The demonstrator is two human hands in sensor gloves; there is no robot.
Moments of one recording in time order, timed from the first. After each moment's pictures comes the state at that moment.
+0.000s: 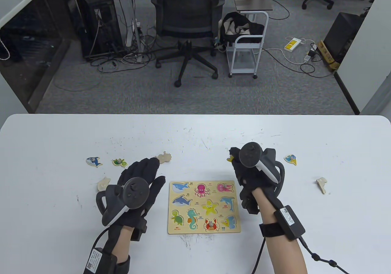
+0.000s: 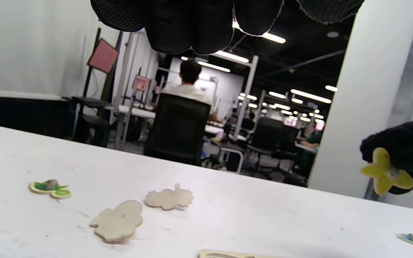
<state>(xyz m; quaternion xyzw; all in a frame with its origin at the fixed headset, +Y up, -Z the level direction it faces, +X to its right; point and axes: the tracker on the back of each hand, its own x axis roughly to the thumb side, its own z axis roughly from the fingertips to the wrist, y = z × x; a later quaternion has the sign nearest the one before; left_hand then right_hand) -0.187 -0.634 -0.313 0.08 -0.07 0.13 0.99 0.141 -0.647 -0.397 0.04 0.06 0.98 0.19</state>
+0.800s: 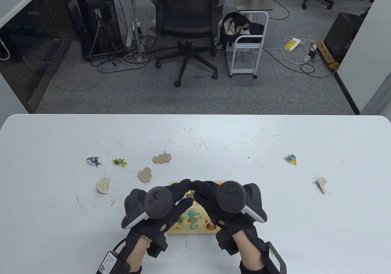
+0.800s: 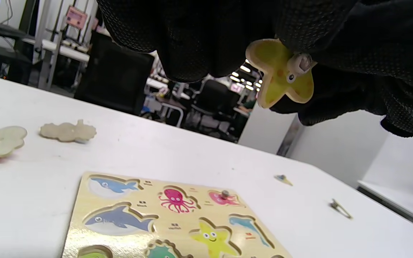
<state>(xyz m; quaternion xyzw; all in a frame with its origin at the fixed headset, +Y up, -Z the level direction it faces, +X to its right) -0.132 -0.645 -0.299 -0.01 -0.18 0.19 0.96 0.072 -0.637 -0.302 0.20 0.00 0.95 0.24</state>
